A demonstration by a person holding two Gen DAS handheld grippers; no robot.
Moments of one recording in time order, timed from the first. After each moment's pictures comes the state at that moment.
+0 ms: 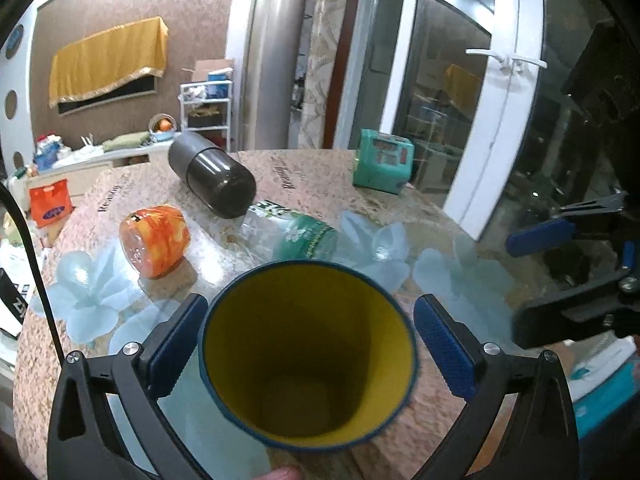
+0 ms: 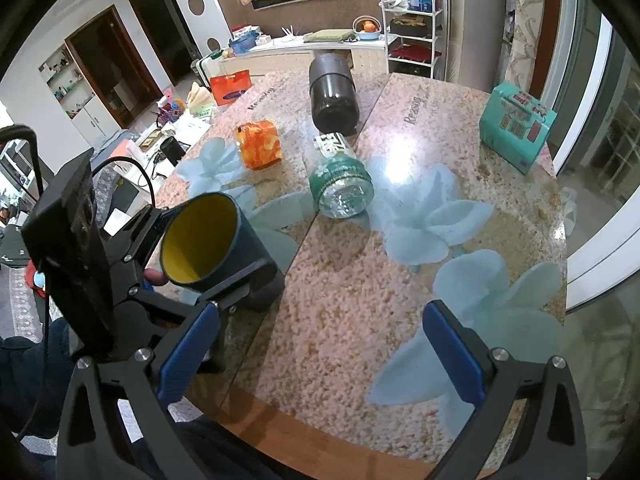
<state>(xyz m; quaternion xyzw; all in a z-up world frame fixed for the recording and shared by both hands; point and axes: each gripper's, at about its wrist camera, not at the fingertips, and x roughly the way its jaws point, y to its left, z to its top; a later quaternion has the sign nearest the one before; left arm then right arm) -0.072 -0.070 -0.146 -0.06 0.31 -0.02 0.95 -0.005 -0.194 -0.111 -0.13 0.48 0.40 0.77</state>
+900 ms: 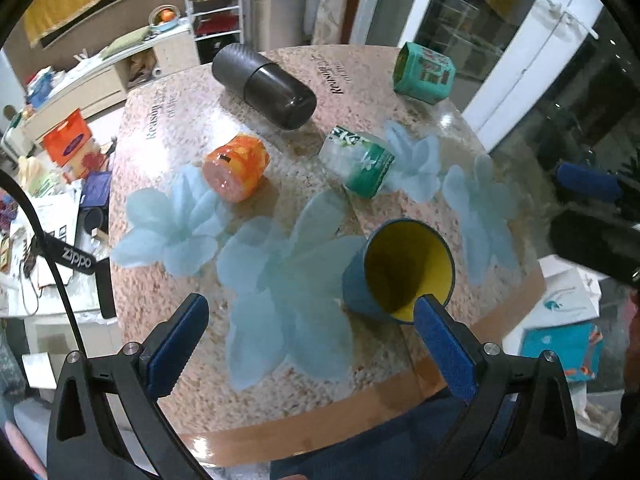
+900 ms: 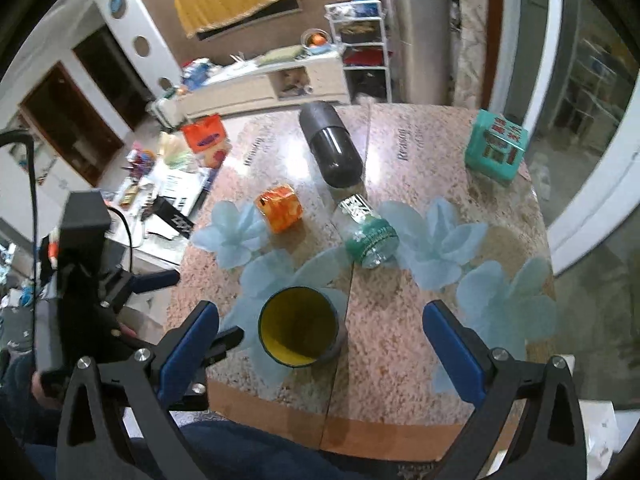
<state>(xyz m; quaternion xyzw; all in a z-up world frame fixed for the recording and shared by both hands) -0.064 0.009 -0.071 -0.05 0.56 -0.02 0.82 -0.020 -0.130 -0.032 -0.06 0.51 0.30 0.80</state>
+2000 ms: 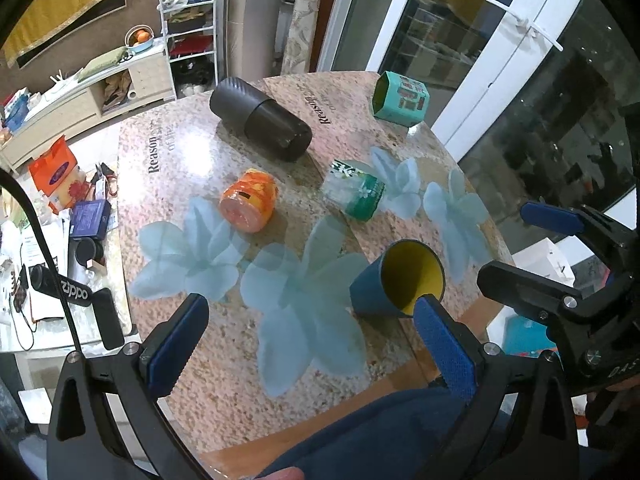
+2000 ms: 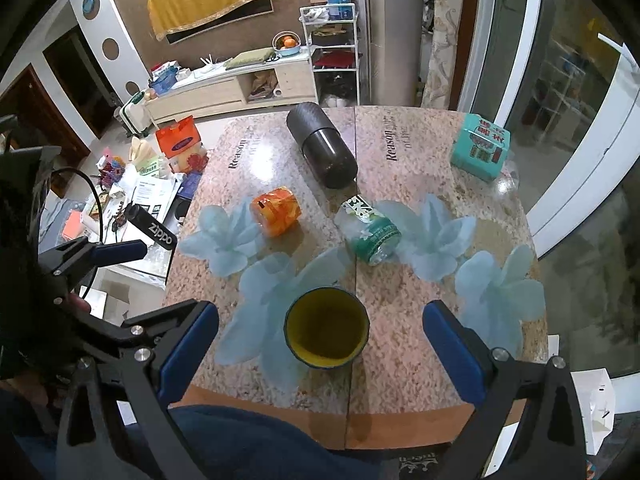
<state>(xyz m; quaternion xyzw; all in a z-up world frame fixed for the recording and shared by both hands) -0.068 0.052 -0.029 -0.06 0.54 -0.07 0.84 -0.042 -0.095 -0.030 -0.07 0.50 0.23 0.83</state>
